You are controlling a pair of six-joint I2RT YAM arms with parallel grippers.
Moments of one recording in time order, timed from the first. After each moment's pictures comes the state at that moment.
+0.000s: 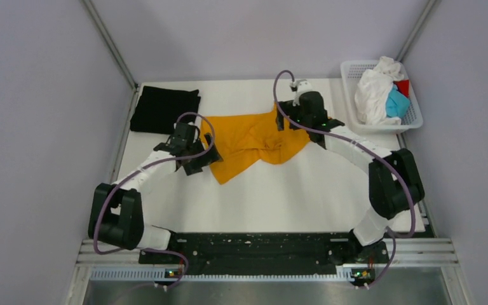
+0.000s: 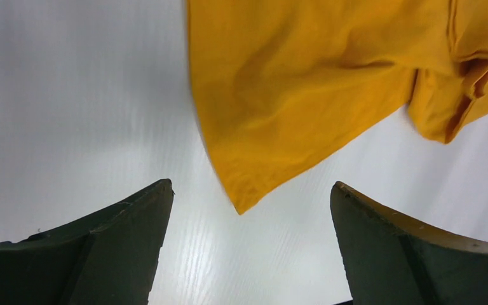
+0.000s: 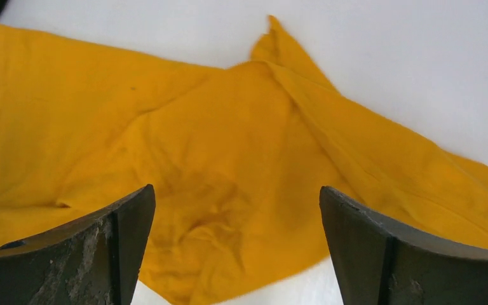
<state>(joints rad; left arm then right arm) -0.23 1.37 0.86 -0.42 0.13 -0.66 0.39 1.61 1.11 -0.01 0.08 0.15</state>
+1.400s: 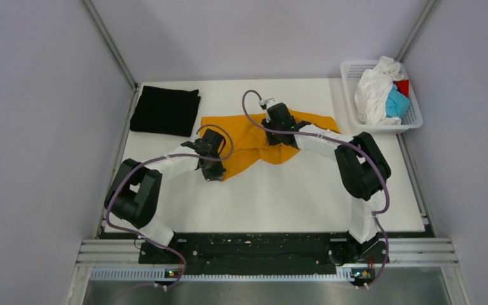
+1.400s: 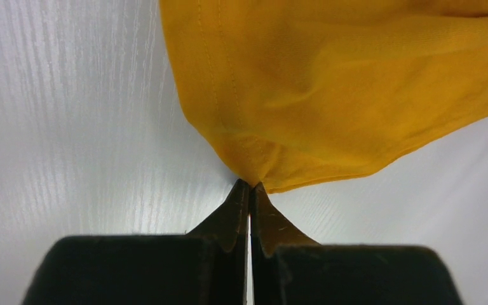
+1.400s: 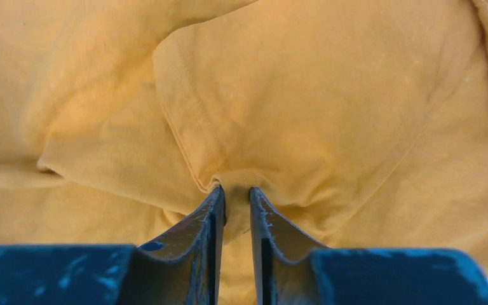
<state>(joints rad) -0.46 1.61 0.91 -0.50 -0.03 -0.80 0.60 1.94 1.32 -0.17 0.09 0.14</state>
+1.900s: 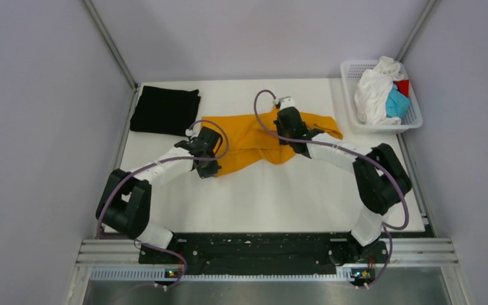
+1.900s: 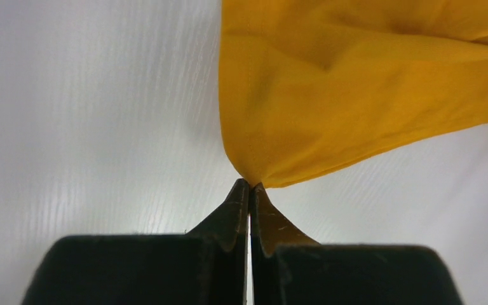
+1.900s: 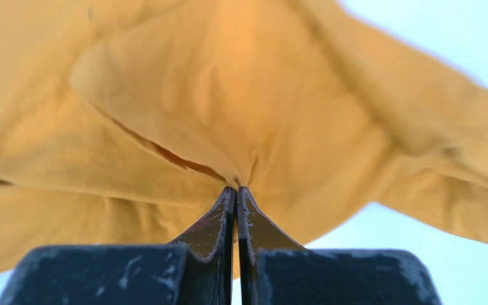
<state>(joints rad) -0.46 1.53 0.91 -0.57 -0.14 -0.82 0.60 1.80 1.15 -0.08 0.28 0.17</state>
